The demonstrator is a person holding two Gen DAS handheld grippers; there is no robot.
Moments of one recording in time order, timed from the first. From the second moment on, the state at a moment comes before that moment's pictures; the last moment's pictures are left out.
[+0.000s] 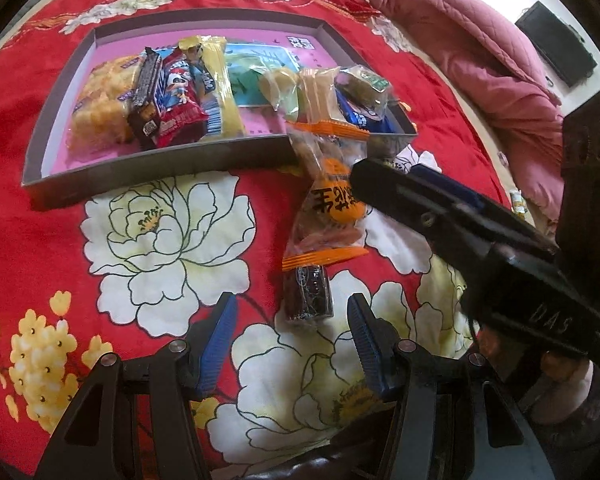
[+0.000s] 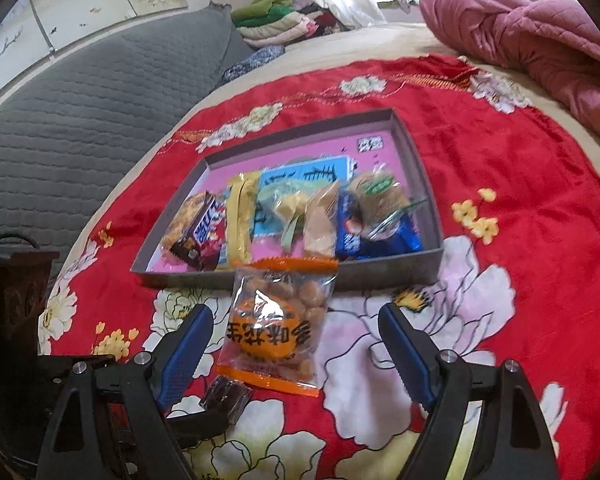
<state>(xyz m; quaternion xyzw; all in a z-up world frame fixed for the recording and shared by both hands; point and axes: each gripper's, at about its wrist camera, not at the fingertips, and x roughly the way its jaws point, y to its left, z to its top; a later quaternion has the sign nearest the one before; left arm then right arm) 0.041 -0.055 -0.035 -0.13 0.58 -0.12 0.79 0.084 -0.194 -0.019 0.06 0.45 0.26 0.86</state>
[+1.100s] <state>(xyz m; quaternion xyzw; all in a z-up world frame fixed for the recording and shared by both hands) 0.045 -0.066 -0.047 -0.12 0.58 -0.12 0.80 0.102 -0.159 -0.051 0.04 0.48 0.28 0.83</state>
